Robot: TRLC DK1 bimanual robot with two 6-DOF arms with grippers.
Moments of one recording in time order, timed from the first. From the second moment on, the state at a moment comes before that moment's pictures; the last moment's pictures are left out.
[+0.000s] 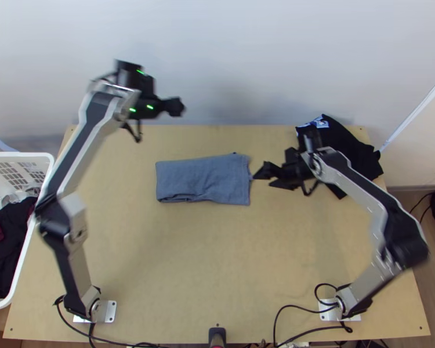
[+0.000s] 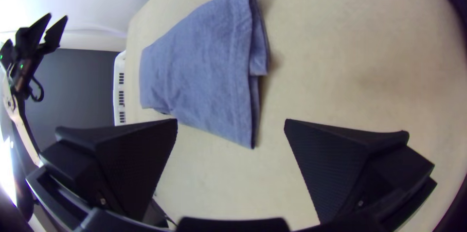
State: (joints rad) left arm -0.29 1.99 2.25 -0.85 0.17 -0.26; right arm 0.27 1.82 1.32 -0.58 -0.64 0.46
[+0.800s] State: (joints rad) left arm 0.26 1.55 2.25 -0.99 0.04 -0.02; right arm 0.24 2.14 1.61 -0.59 -0.71 0.38
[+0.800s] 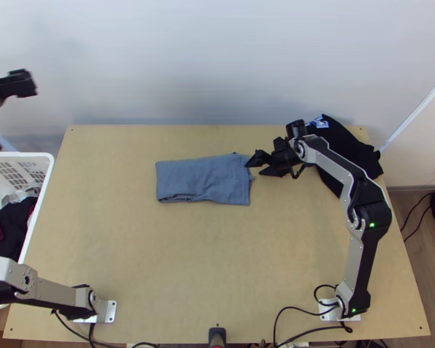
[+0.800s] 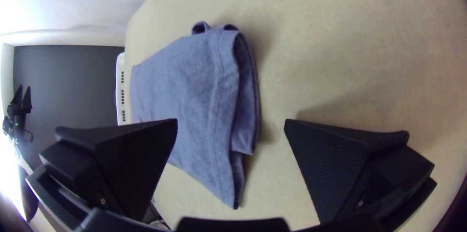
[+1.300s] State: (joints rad) left arm 0.38 1.47 2.24 -1.03 0.04 0.01; right arm 0.45 2.32 1.90 -0.66 -0.72 0.40
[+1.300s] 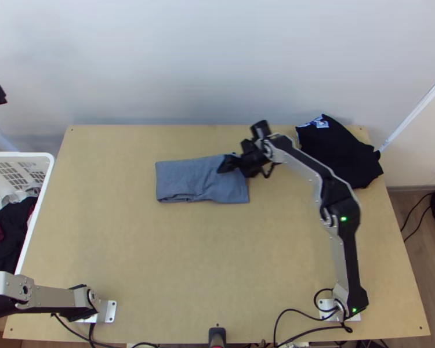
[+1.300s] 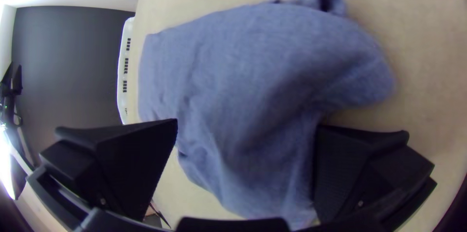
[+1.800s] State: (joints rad) left arm 0.41 1.44 2.24 -1.04 0.04 0.03; right arm 0.46 2.37 2.03 -0.73 -0.75 0.50
